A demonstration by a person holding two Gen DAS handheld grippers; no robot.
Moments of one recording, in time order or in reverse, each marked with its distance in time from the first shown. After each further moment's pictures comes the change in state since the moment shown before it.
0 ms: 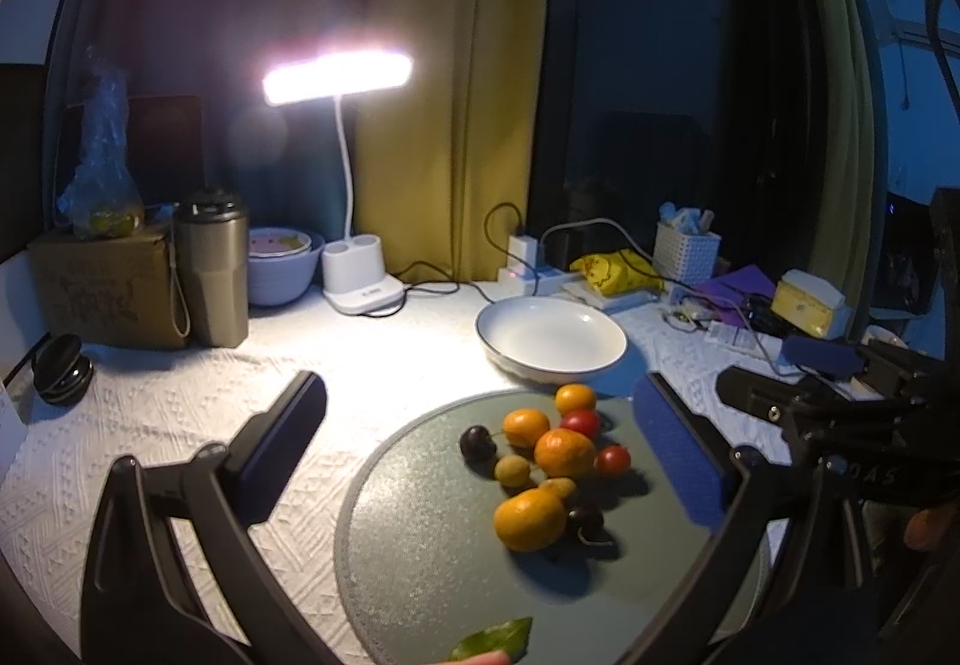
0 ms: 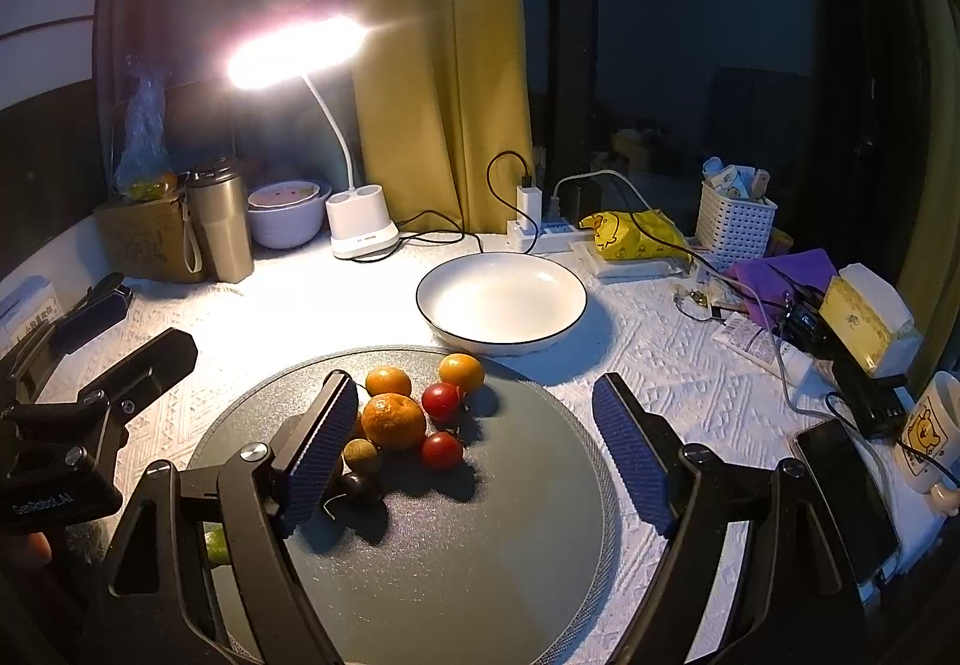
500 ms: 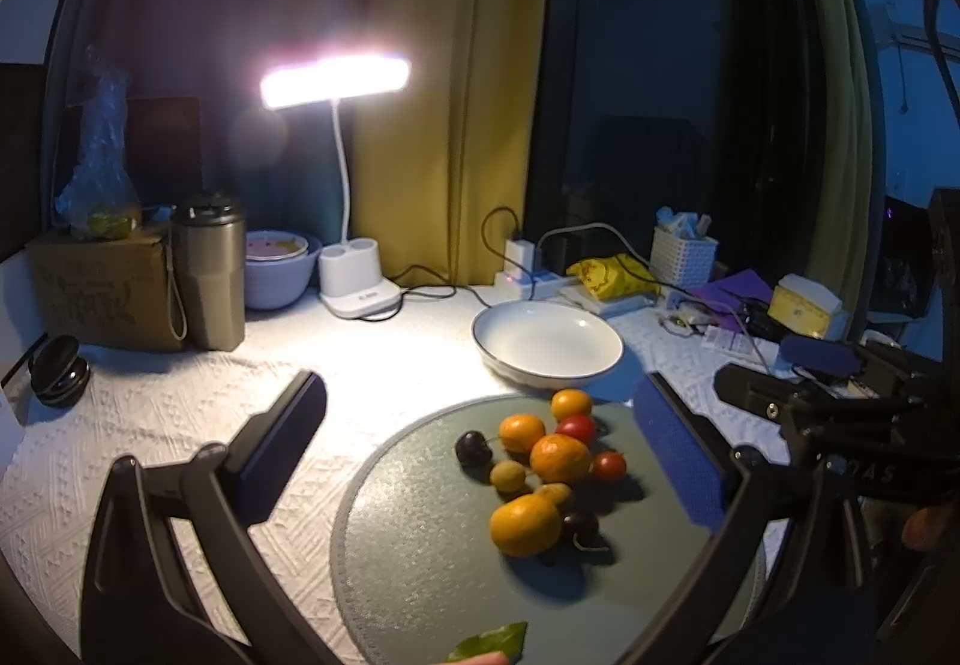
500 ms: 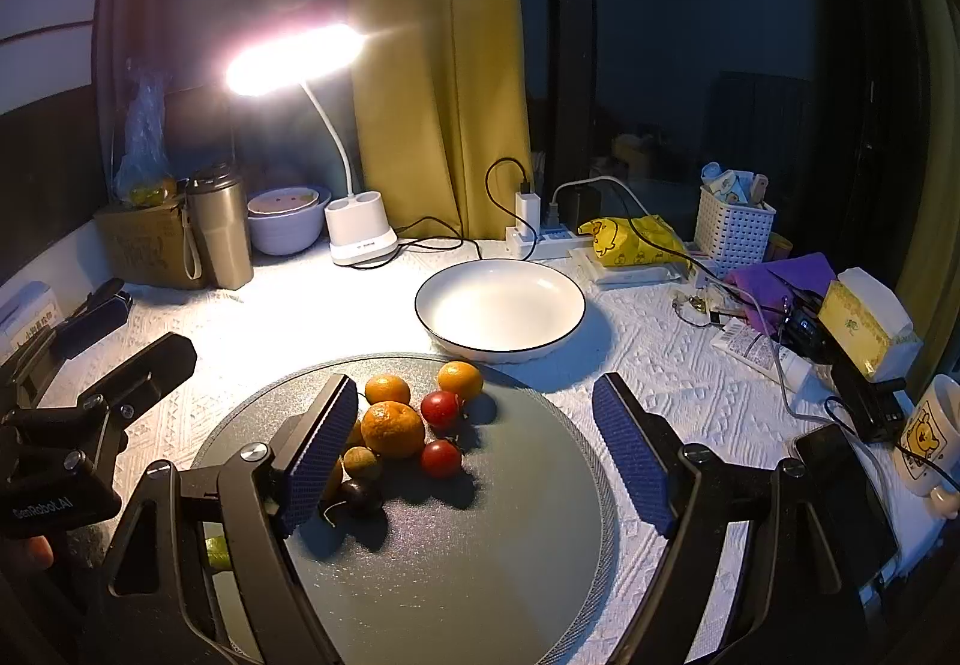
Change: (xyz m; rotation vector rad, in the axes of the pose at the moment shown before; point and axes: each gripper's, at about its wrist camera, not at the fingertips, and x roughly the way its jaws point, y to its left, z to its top) left arm 0.000 -0.002 0.004 -0.006 -0.005 -0.005; right arm 0.000 0.001 0.003 -0.002 -0.011 -0.002
